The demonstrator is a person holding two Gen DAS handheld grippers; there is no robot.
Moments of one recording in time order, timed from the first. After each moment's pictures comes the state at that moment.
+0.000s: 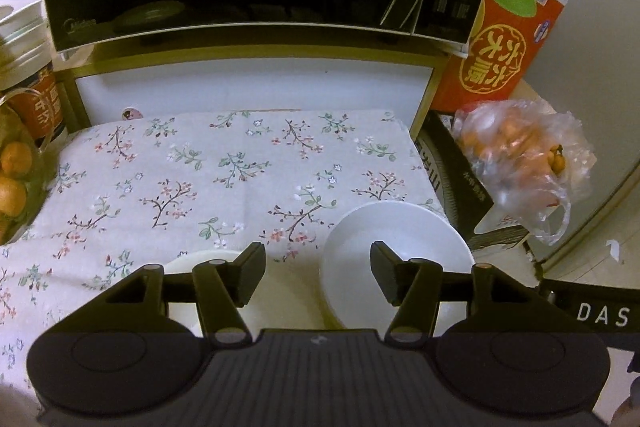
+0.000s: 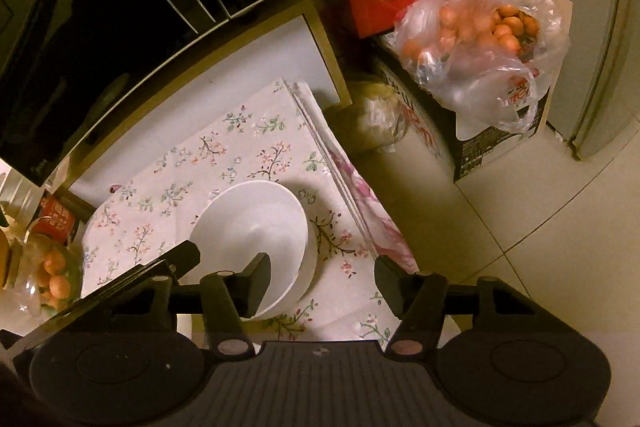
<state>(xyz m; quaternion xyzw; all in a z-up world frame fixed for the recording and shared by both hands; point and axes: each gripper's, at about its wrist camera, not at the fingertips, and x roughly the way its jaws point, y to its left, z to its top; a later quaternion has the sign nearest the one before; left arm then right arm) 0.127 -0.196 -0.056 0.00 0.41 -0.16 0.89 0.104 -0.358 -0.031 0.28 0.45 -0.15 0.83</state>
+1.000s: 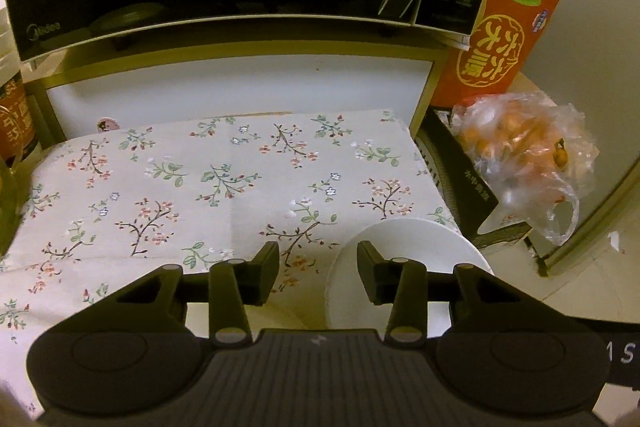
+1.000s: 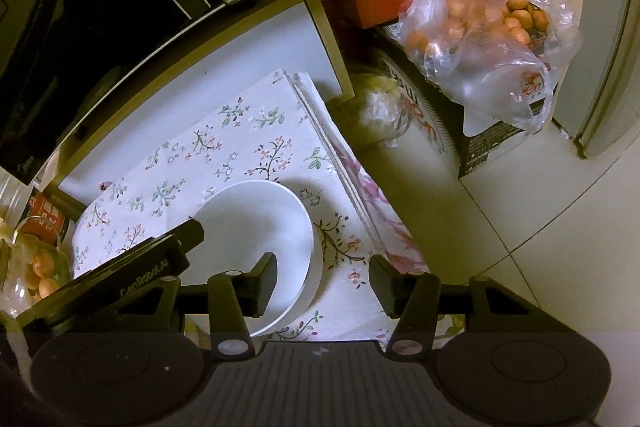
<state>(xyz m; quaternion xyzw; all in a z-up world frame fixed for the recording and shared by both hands) 0.155 -0.205 -0.071 0.01 0.41 -0.19 0.89 0.120 -0.357 -0.047 0.27 0.46 -0.15 0.83</state>
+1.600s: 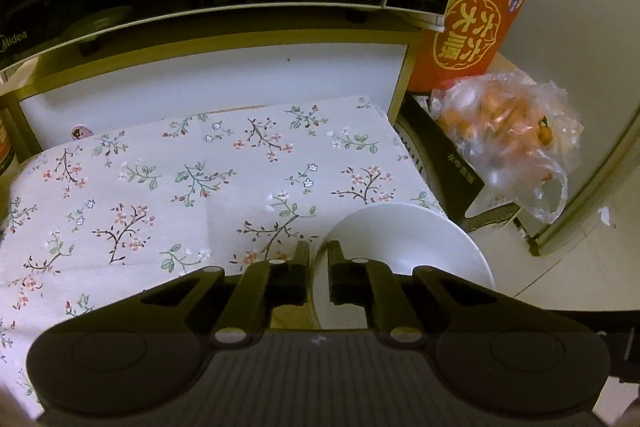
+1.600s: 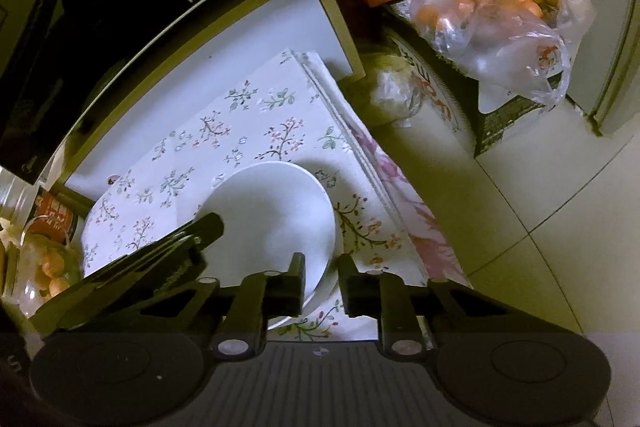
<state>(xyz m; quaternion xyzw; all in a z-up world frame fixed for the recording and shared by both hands) 0.153 -0.212 -0.077 0.03 0.41 -0.22 0.88 0.128 -0.355 -0.059 0.31 0.48 -0.14 0.81</state>
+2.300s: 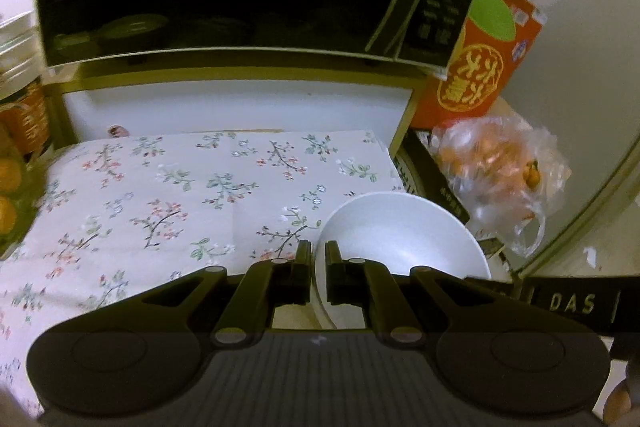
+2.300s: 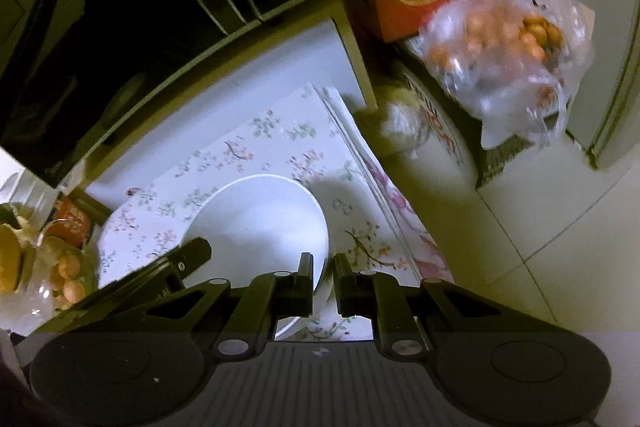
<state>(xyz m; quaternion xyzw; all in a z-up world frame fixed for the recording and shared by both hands) 0.126 -0.182 -0.040 -0.03 0.40 -0.20 0.90 0.118 -0.346 -0.021 0.28 0.44 -0.12 0.84</state>
